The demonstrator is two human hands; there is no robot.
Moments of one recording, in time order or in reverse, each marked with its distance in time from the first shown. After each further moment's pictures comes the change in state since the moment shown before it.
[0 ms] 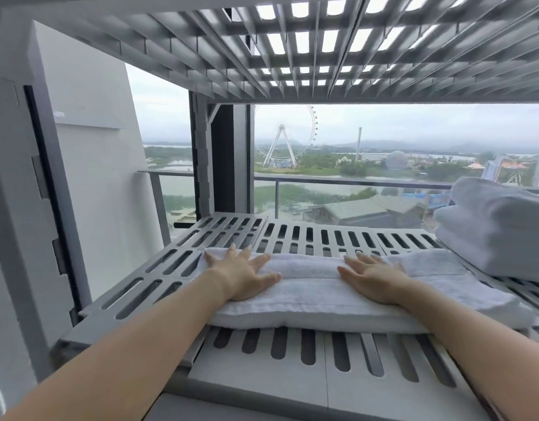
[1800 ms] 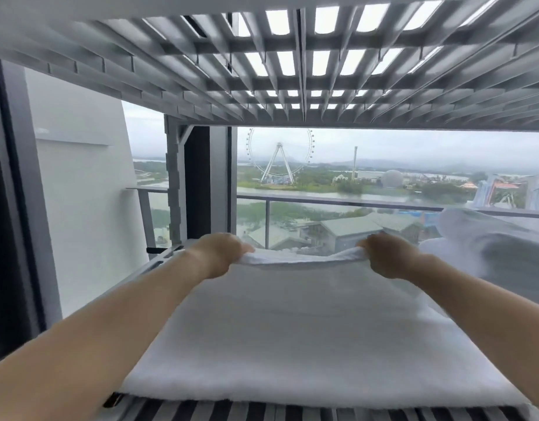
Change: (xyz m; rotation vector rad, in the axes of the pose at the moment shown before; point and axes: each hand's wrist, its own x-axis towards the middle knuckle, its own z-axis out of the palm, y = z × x) left_hand 0.085 0.010 -0.070 0.255 0.269 0.209; right_hand 0.061 0.066 -0.101 -0.408 0.326 -0.206
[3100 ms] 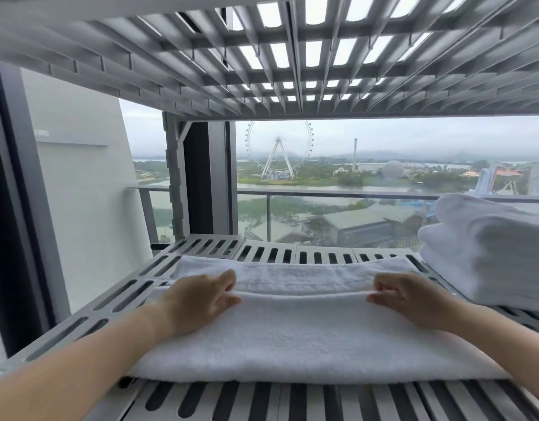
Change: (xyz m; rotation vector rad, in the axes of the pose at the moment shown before) left_hand -0.083 0.009 0.053 -0.212 0.178 0.097; right_hand -0.090 -0.007 0.045 0.546 0.041 -0.040
